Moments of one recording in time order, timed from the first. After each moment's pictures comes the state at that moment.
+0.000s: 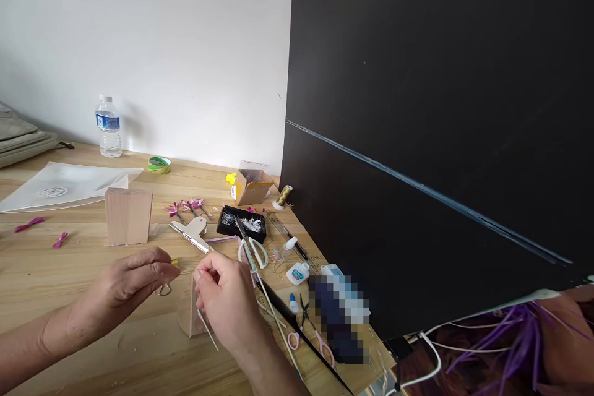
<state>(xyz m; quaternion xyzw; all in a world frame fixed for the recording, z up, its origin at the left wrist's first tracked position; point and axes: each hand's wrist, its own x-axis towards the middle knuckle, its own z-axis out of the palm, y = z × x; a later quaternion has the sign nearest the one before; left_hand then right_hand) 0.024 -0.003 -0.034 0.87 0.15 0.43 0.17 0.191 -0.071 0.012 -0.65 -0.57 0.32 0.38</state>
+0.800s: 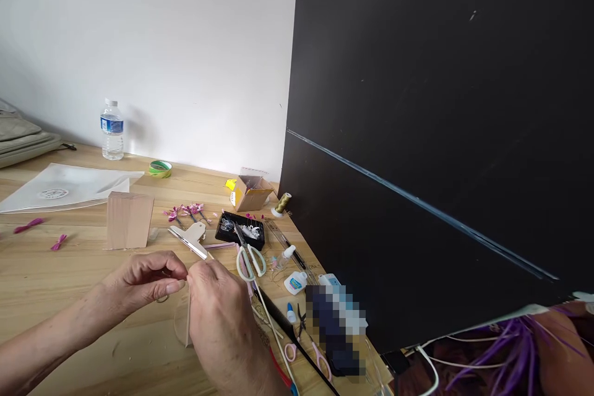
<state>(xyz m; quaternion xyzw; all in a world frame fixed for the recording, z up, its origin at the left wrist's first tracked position) 0.046 -0.007 -0.003 0.65 0.23 0.38 0.62 0.185 -0.080 0.021 -0.54 -0.77 -0.10 0.33</state>
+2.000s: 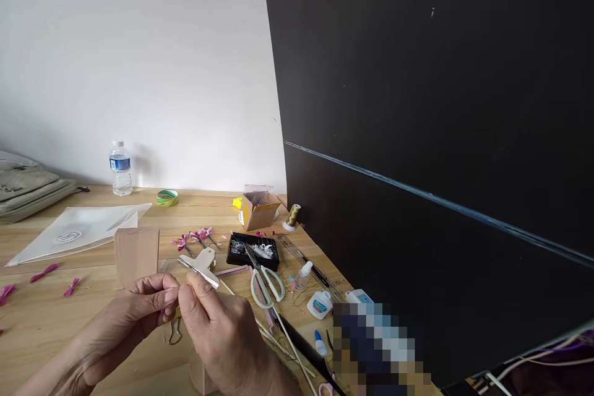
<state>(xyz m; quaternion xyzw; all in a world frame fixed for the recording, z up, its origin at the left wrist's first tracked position) 0.038 0.002 -0.007 0.44 0.29 0.38 0.76 0.188 -0.062 0.017 -0.42 -0.81 -0.23 0.33</state>
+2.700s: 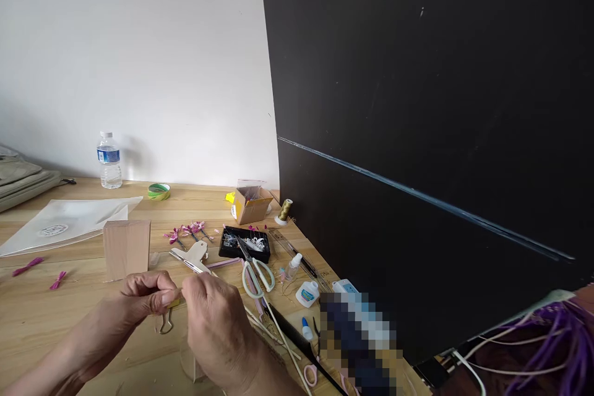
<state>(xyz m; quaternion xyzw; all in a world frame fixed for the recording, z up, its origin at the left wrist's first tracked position) 0.042 -0.004 -0.007 0.56 0.34 0.37 0.66 0.190 -0.062 0.009 -0.50 -0.79 -0.14 0.32</state>
